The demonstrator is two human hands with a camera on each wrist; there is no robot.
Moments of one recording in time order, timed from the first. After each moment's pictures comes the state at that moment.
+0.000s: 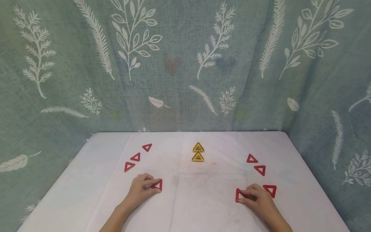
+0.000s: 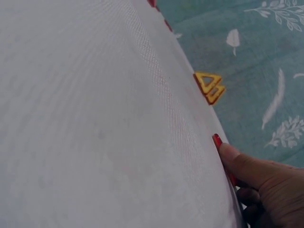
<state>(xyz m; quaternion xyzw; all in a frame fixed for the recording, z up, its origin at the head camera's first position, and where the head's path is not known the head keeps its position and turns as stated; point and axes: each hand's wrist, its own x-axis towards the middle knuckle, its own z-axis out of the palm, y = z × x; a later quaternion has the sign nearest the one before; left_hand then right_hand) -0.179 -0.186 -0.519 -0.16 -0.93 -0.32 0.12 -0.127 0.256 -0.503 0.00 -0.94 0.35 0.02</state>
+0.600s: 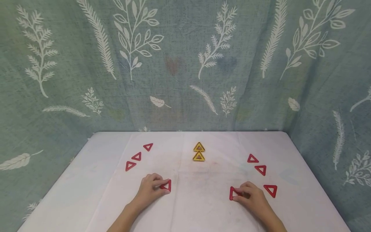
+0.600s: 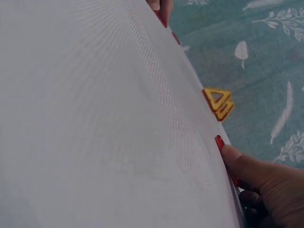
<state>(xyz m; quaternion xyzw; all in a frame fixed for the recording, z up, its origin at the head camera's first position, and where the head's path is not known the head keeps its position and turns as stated) -0.175 -0.156 -0.518 -0.18 -0.92 -0.31 0.14 -0.134 0.237 -0.505 0.04 -0.93 0.37 0.05</state>
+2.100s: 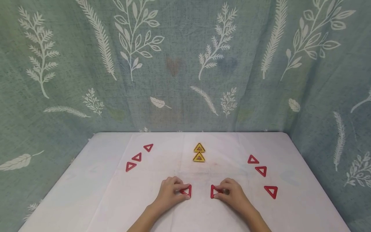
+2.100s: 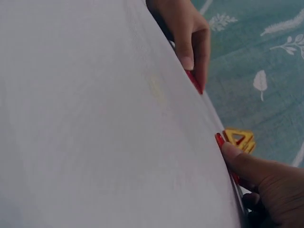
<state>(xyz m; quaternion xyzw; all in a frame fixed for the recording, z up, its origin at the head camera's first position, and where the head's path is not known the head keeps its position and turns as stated) -0.169 -0.091 -0.517 -0.24 -0.92 -0.30 0.11 -0.156 0.187 -0.514 0.14 -0.90 0.42 0.06</state>
